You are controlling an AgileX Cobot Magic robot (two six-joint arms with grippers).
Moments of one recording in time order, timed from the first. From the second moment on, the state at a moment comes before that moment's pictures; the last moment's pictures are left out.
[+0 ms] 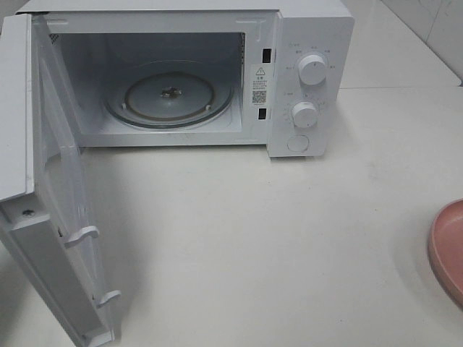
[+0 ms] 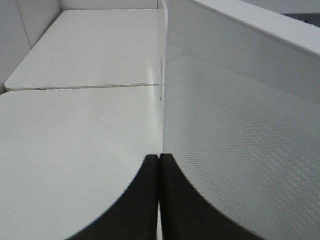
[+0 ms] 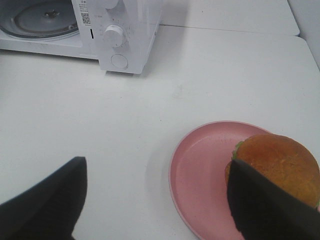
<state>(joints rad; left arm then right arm) -0.17 1.02 -0.20 -0.16 -0.46 0.15 0.11 0.00 -0.50 0.04 1.01 -0.02</state>
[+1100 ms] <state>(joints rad) -0.34 1.54 -0.42 0.24 -0.79 -0.21 0.11 0.00 -0.50 0.04 1.01 -0.02</state>
